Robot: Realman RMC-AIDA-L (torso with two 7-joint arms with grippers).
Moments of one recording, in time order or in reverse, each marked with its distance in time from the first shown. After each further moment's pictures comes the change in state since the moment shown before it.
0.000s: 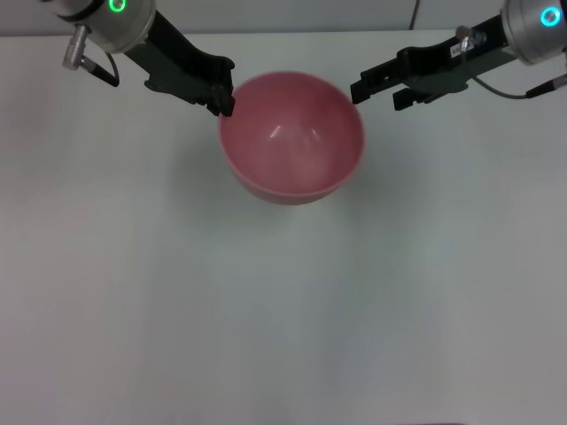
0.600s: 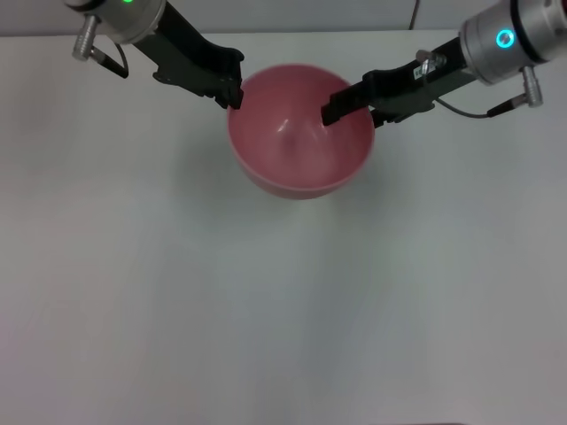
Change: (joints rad) left arm -0.024 -0.003 0.001 -0.003 0.003 0.003 -0.009; right arm 0.048 0.034 -0.019 0.096 -0.010 -0.073 -0.010
